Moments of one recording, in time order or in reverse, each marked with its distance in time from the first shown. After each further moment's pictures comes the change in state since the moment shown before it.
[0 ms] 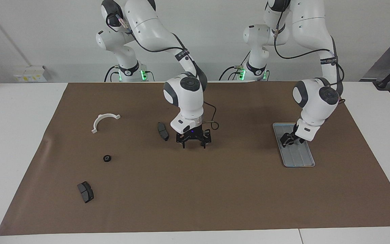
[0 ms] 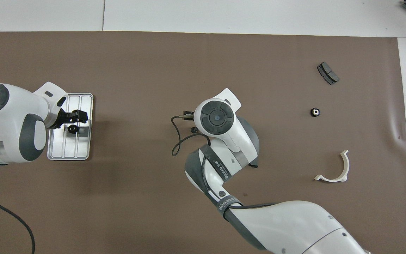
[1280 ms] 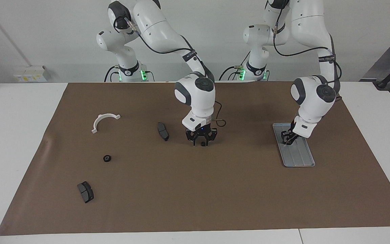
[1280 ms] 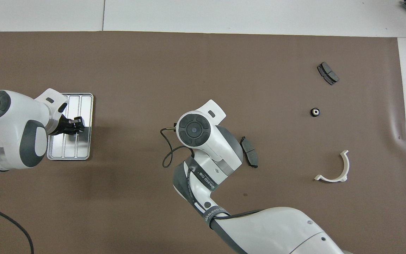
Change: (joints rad) left arm 0.000 -0.041 -0.005 -0.062 -0.003 -0.003 -0.015; right arm 0.067 0.031 -0.006 0.003 -0.039 -0.043 0.055
